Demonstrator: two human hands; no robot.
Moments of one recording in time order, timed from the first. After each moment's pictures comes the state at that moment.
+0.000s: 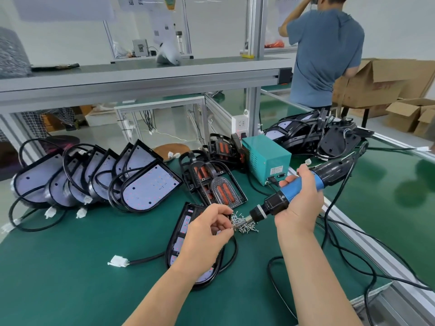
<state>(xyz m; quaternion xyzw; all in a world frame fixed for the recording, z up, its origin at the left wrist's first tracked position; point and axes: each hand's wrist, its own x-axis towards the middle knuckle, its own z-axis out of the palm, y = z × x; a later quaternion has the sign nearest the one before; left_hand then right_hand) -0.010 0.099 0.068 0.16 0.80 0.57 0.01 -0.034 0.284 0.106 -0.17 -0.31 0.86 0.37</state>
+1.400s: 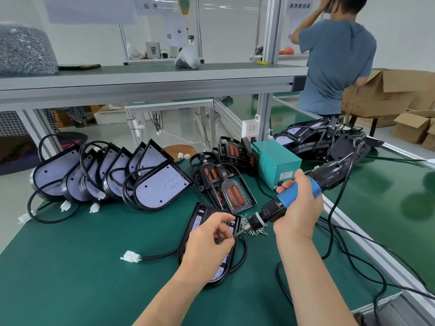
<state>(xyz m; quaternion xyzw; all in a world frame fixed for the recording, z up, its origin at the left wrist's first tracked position) 0.008 0.081 0.071 0.13 0.83 0.54 -0.03 -0.028 0.255 0.110 -0.15 -0.36 0.85 0.36</state>
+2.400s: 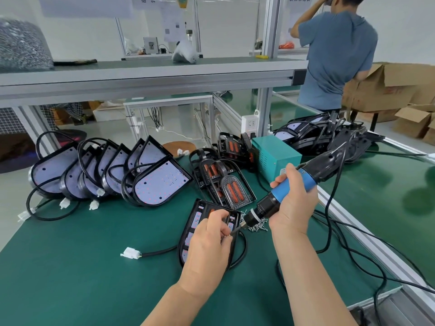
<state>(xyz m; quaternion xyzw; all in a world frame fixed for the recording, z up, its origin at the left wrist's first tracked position) 0.019 0.086 0.055 0.17 0.89 0.40 -0.17 -0.029 0.246 0.112 -0.13 -0.37 0.84 0.36</state>
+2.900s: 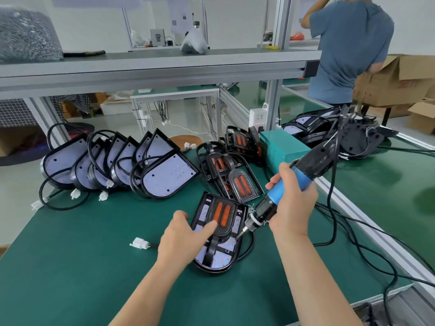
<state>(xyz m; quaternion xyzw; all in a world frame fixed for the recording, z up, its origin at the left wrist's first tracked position) -0.010 0.033 0.053 -0.11 0.92 0.37 0.01 -0.019 0.227 0.109 -0.10 -0.44 0.83 0.34</state>
